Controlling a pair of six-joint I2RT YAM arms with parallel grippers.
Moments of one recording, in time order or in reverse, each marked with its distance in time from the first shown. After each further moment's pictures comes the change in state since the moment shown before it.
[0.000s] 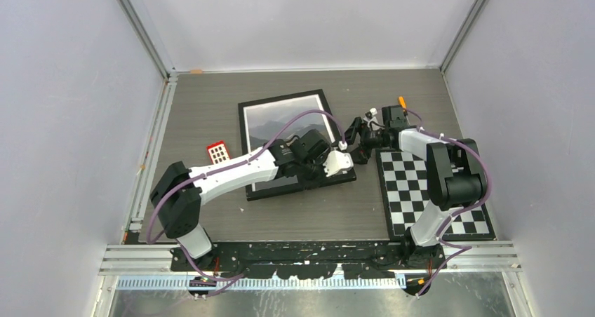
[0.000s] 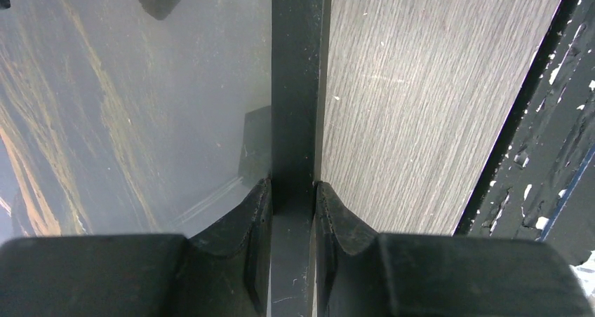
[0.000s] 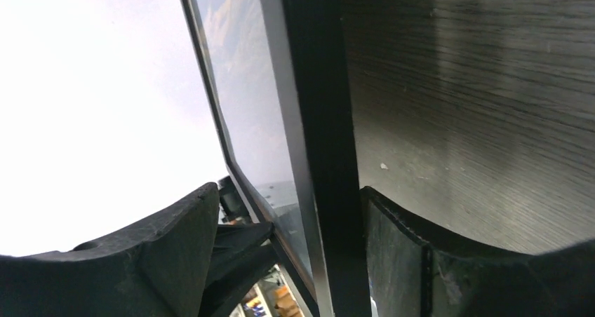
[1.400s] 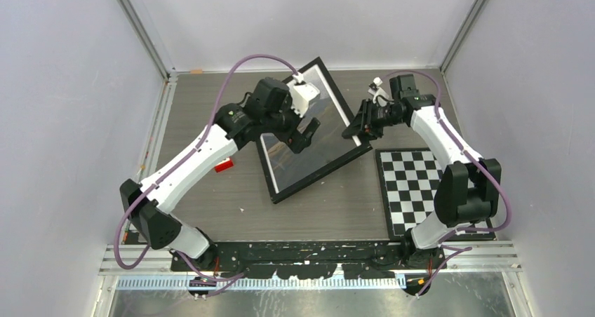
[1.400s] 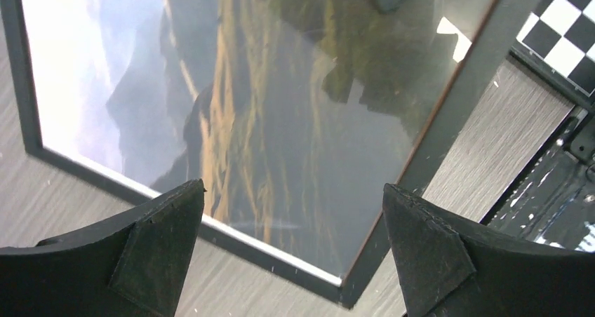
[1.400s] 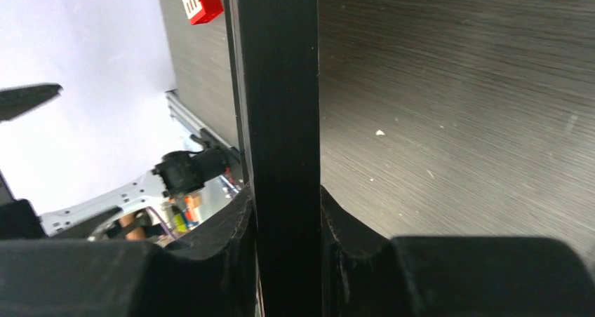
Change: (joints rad) left arm 0.238 -0.158 0.272 -0.116 -0.035 -0.209; right arm -0.001 -0.135 0.351 -0.538 0.137 -0.328
